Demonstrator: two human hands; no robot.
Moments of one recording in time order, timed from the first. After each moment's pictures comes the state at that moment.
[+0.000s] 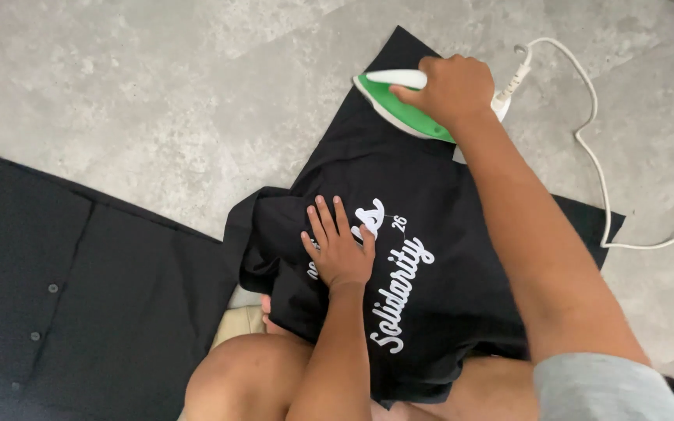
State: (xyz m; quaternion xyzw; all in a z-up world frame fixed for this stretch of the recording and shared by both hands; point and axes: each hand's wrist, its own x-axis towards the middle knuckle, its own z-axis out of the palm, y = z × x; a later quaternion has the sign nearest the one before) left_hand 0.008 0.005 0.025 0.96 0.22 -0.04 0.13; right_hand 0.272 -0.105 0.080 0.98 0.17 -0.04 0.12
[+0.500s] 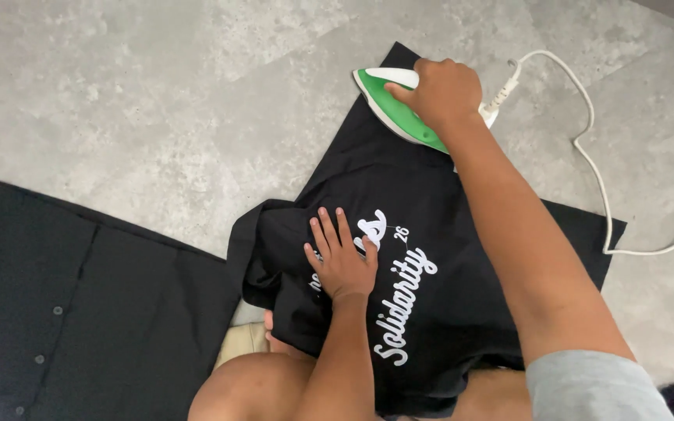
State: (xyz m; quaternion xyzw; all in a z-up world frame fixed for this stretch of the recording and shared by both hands) left_hand 0.010 0.005 0.024 0.96 0.22 -0.05 0.14; right_hand 0.286 -0.097 0.073 0.99 0.13 -0.04 0.08
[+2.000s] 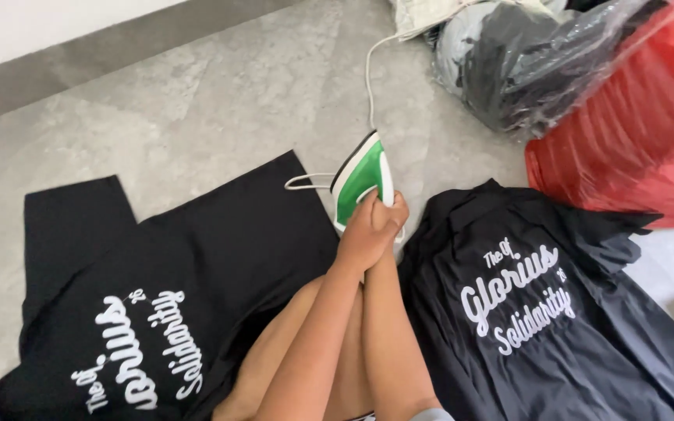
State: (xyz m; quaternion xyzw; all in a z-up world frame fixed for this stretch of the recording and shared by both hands) left_hand -0.106 -0.372 0.206 0.73 -0.24 -0.40 0.50; right_hand -0.115 -0.470 0.089 0.54 -0.60 0.37 -0.46
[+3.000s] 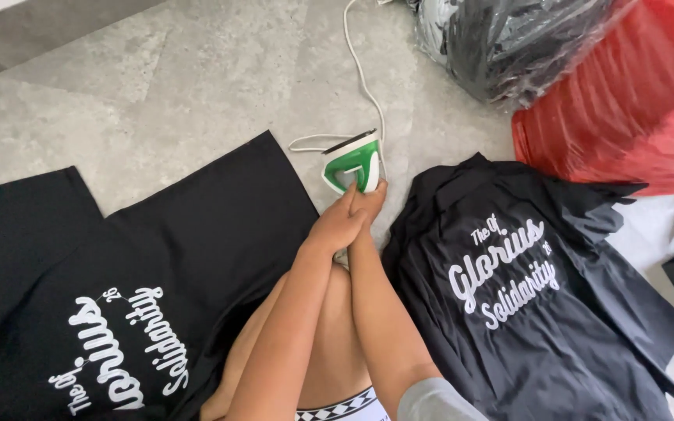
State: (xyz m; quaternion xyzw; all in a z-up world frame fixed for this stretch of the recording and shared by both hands) left_hand -0.082 -0.378 0.162 0.74 -0.30 -0.48 0.37; right_hand -0.097 -0.482 0.013 0.52 -0.60 0.41 -0.45
